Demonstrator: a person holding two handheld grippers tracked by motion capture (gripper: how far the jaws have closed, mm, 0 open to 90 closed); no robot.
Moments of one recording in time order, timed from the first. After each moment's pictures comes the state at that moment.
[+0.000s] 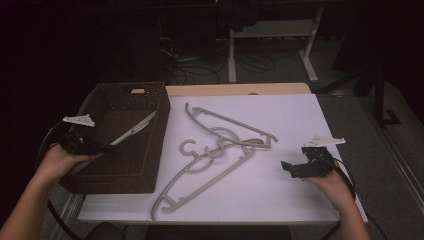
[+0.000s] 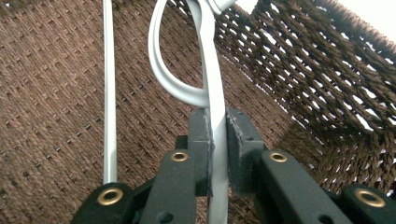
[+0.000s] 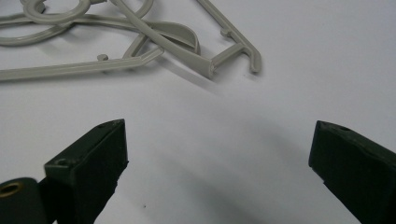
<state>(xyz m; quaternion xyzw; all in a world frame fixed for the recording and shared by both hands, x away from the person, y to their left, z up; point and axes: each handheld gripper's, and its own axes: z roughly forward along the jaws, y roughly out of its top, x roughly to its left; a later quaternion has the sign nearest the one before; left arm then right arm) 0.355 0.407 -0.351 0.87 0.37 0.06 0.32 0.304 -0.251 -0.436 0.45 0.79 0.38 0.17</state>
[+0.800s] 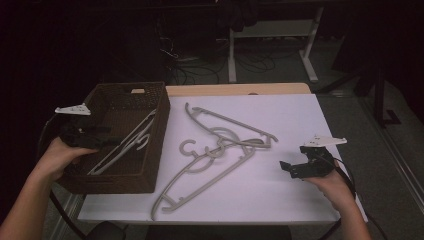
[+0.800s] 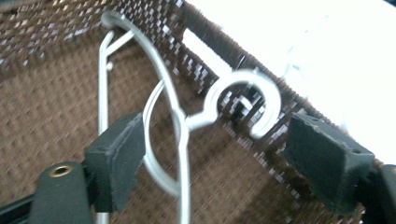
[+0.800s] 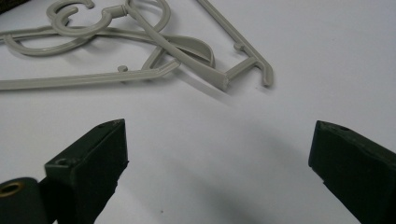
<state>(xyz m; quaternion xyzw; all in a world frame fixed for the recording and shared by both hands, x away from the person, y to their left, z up) 0.356 0.390 -0.322 0.83 0.38 0.09 0.40 0.300 -0.248 -0.428 0.44 0.79 0.40 0.16</state>
